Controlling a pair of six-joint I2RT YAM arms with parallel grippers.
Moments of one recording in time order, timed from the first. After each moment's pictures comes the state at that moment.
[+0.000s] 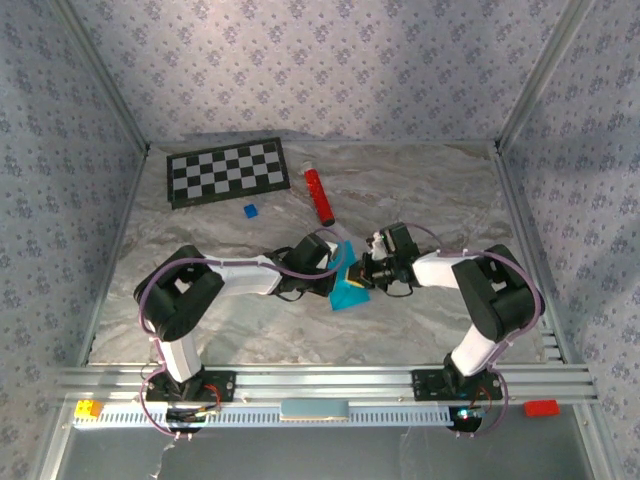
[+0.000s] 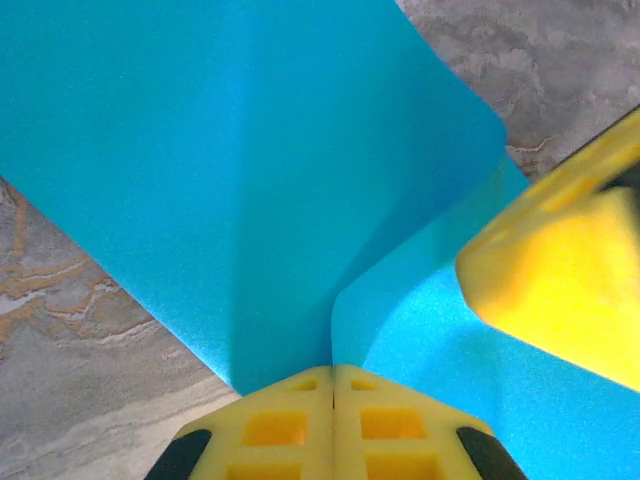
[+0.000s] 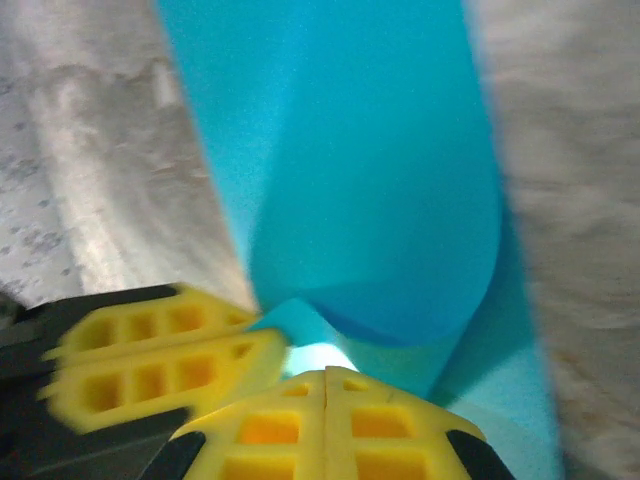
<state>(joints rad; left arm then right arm) -0.88 1.78 0.91 -0.09 0.12 -0.48 0.44 1.67 0.65 0.06 -0.65 0.79</state>
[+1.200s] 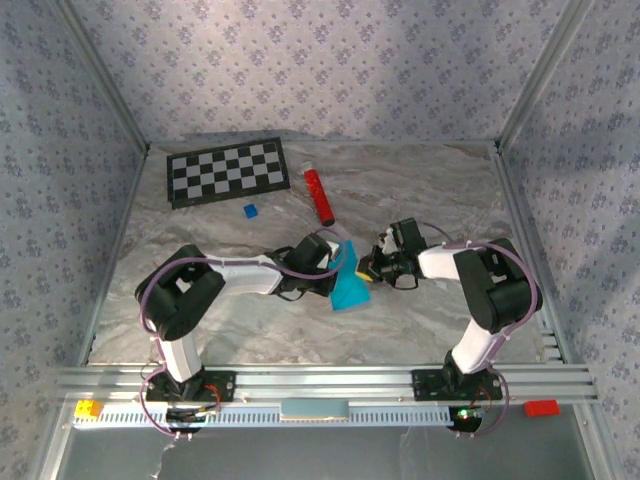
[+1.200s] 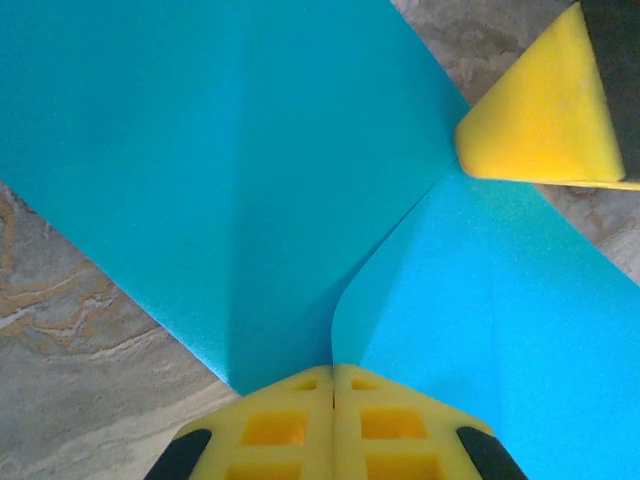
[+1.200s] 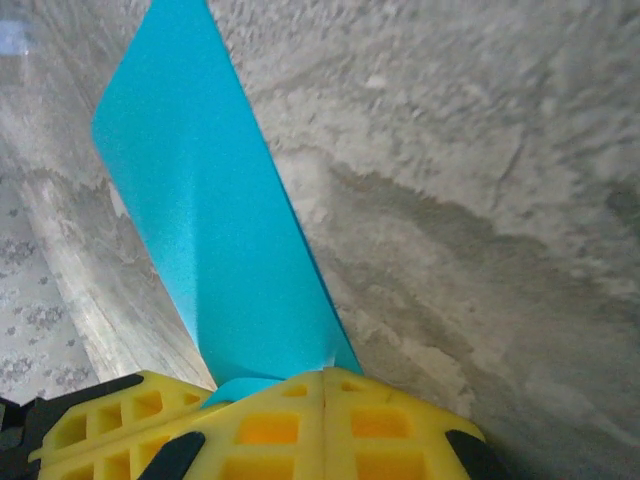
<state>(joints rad) -0.88 1.78 0.91 -0.08 0.12 -0.46 0.34 1.71 0.69 0.01 -0.62 0.83</state>
